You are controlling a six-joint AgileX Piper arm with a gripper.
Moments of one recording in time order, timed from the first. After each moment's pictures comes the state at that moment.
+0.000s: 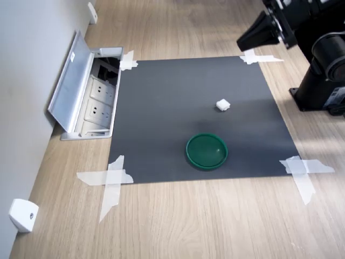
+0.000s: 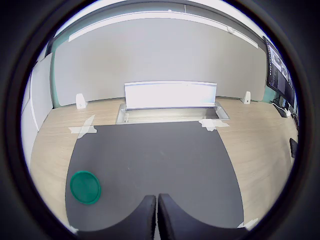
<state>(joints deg) -2.0 31.4 -26.4 -2.0 30.2 3.5</state>
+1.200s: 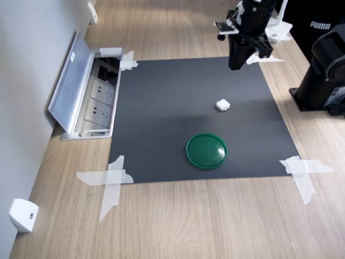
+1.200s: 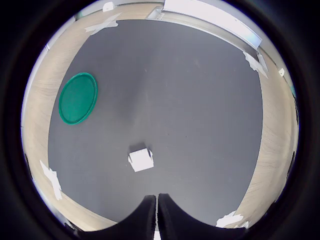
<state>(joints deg) -2.0 66.2 -45.5 -1.4 56.7 -13.9</state>
